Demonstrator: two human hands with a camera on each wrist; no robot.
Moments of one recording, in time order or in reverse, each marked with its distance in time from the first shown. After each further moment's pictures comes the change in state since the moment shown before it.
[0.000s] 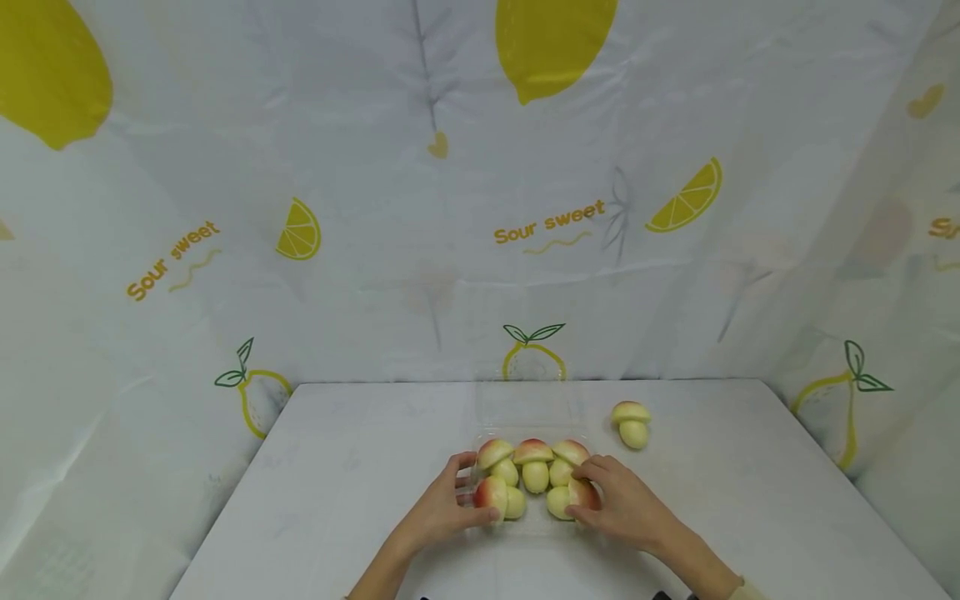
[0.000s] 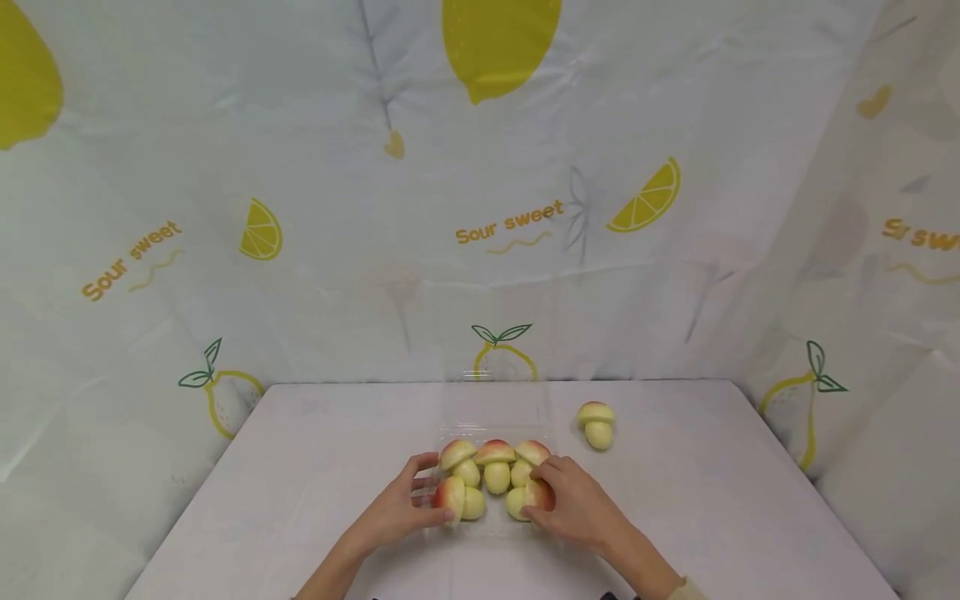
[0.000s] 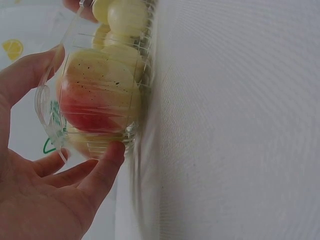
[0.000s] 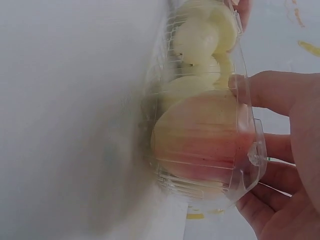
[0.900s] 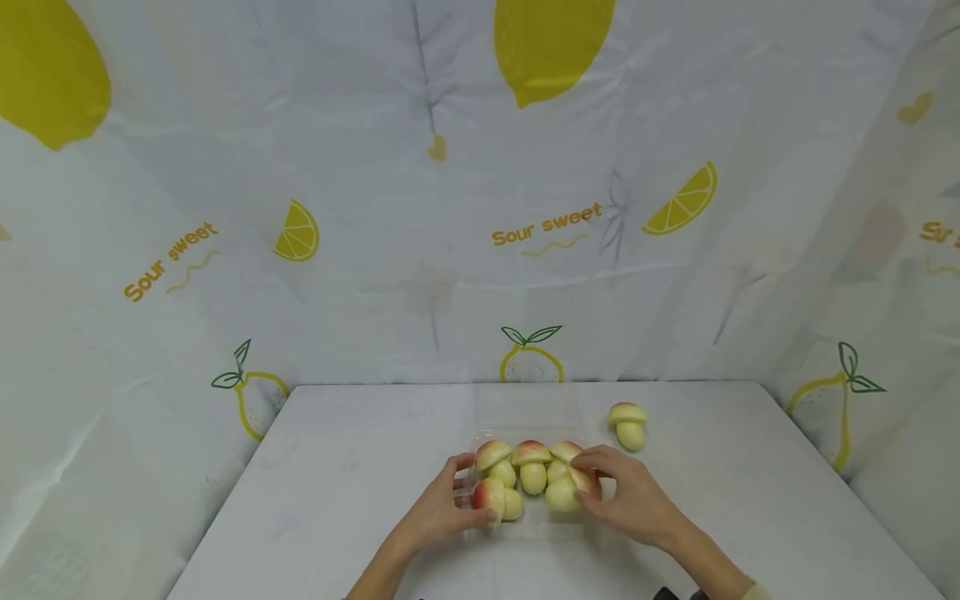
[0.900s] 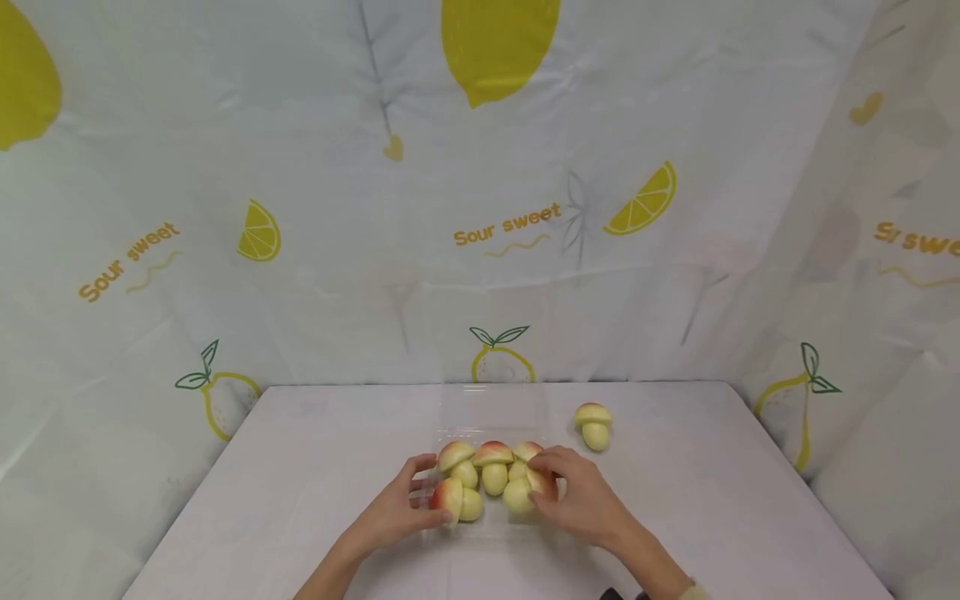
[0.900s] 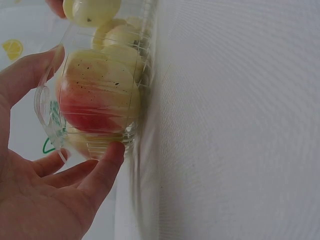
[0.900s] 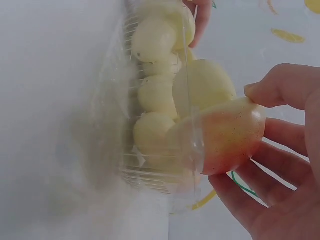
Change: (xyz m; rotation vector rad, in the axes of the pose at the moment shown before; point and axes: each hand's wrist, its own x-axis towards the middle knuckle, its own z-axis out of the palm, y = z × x) left_hand 0.000 -0.002 0.001 0.003 0.005 0.004; right_hand 0.004 -0.002 -0.015 0.297 0.096 -0.017
